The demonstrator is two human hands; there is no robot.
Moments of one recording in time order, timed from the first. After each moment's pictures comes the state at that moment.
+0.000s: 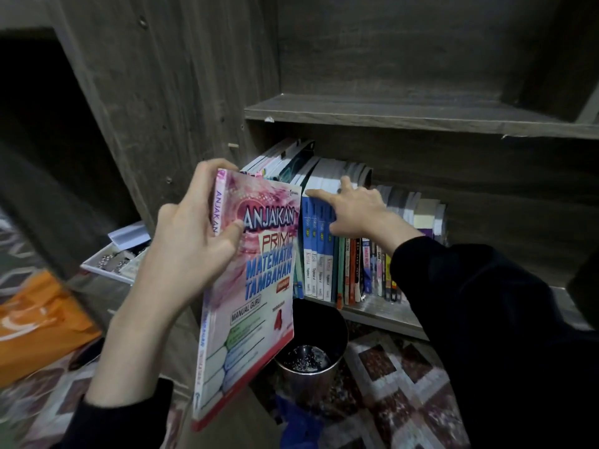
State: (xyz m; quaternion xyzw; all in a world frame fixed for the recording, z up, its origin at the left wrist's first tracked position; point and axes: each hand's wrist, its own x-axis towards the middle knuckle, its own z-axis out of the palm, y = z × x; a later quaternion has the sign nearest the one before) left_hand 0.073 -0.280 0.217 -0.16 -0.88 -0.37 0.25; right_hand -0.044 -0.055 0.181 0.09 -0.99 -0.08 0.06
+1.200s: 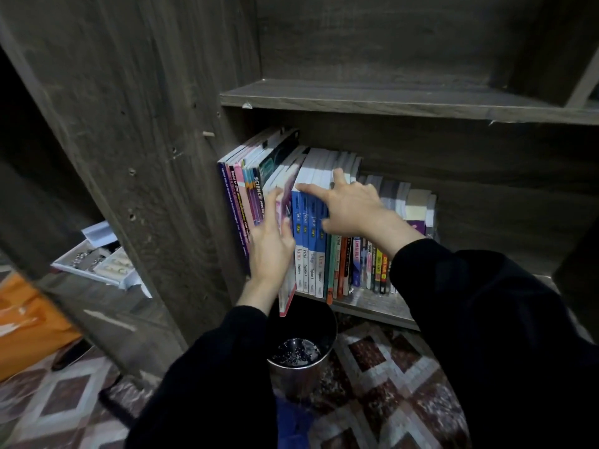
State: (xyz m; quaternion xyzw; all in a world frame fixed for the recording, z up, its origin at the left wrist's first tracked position) left_hand -0.035 -0.182 0.093 -0.11 -0.84 -0.43 0.30; right_hand -0.037 -0.042 0.174 0.09 -0.99 -0.06 0.07
